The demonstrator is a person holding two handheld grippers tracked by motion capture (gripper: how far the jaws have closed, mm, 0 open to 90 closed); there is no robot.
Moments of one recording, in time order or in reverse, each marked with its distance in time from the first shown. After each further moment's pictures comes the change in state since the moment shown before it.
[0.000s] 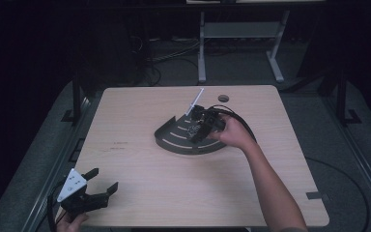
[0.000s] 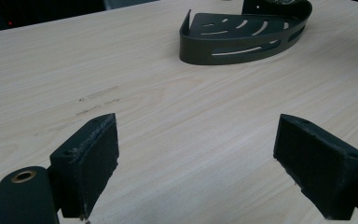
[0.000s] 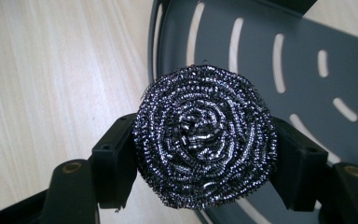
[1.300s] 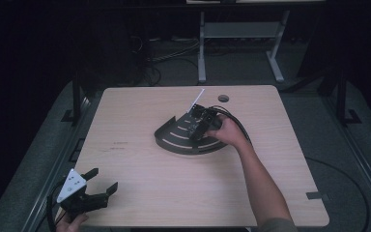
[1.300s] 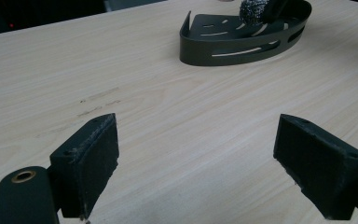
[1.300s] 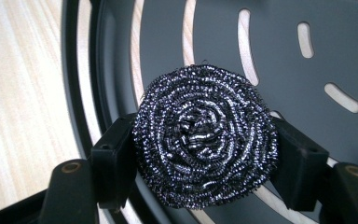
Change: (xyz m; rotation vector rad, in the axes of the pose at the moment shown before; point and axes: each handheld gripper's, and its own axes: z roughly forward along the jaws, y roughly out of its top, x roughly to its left) left arm -0.001 0.000 -0.001 -0.004 -0.001 0.006; right arm -0.040 -0.006 0.043 0.020 0.009 0.129
